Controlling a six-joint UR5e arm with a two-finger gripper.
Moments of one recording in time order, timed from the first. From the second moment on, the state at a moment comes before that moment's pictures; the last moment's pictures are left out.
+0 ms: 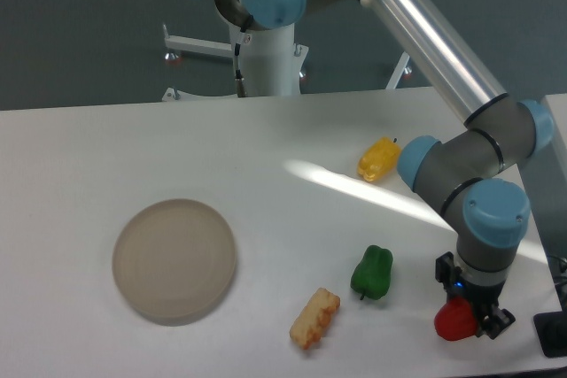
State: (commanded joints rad) arm 2.36 -2.50 -0.77 -1.21 1.57 1.53
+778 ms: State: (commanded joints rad) arm 2.28 -2.06 -1.32 -1.23 1.49 1.22
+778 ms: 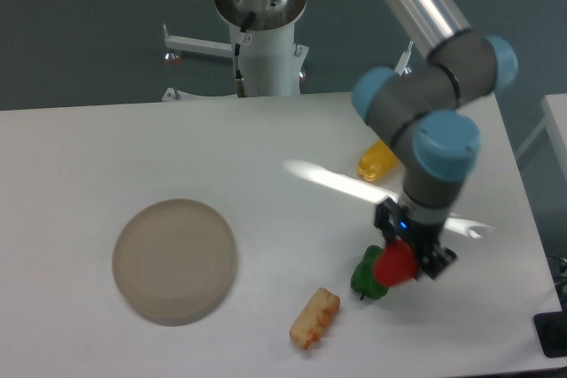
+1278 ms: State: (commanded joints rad) arm 2.00 -1.99 -1.46 -1.17 1.49 0.64
